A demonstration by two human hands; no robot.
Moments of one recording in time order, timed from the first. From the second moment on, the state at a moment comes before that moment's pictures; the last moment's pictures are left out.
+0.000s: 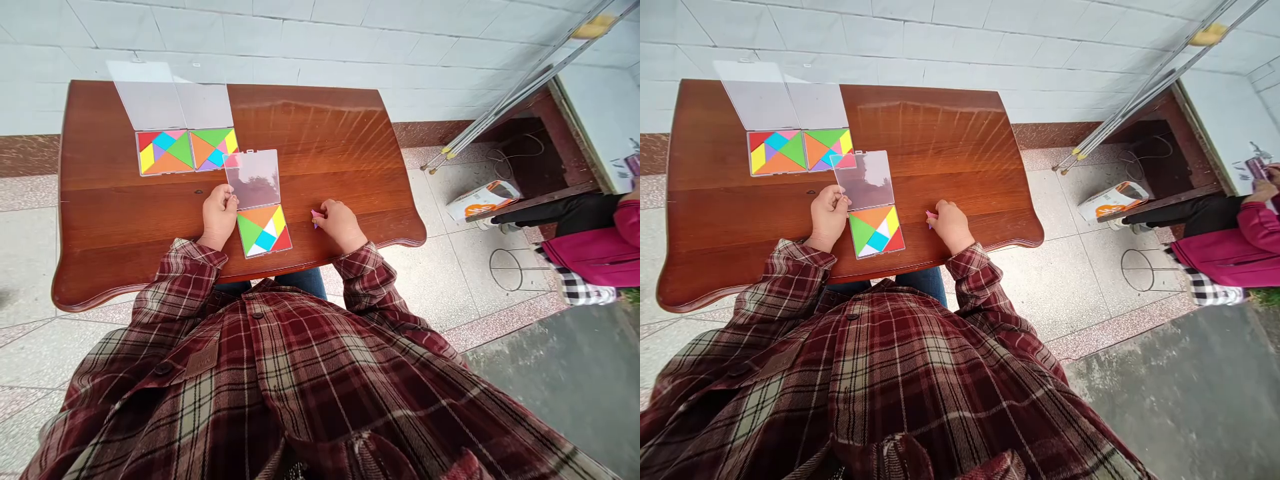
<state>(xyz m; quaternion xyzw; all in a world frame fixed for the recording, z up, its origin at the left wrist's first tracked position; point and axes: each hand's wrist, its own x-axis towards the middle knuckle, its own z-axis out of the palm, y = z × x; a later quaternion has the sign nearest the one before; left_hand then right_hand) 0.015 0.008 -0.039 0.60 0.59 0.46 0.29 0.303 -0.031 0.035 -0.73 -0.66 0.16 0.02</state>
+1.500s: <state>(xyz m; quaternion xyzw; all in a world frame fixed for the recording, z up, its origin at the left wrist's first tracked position) 0.019 0.006 -0.034 0.59 0.60 0.46 0.29 0.197 -0.047 0.052 -0.60 -0.78 0.19 -0.02</state>
